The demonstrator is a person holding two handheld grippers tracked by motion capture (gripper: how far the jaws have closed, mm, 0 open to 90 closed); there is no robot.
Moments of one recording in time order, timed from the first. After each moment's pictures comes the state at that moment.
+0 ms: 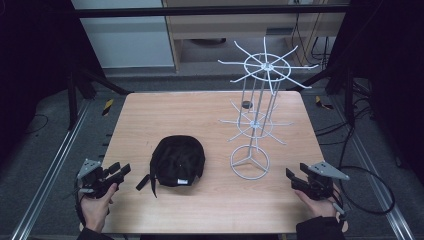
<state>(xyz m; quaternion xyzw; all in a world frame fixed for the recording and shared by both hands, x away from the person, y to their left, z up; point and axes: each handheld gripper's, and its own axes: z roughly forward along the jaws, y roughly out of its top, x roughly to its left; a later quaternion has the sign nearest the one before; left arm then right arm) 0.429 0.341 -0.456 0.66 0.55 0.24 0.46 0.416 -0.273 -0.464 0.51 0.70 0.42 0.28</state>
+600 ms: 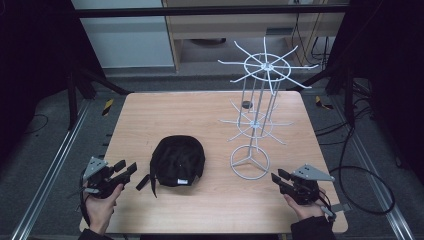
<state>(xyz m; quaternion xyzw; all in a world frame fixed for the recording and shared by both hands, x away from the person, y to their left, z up) 0.426 0.319 -0.440 0.67 0.52 0.25 0.47 0.406 -0.234 -0.456 0.45 0.74 0.45 0.23</state>
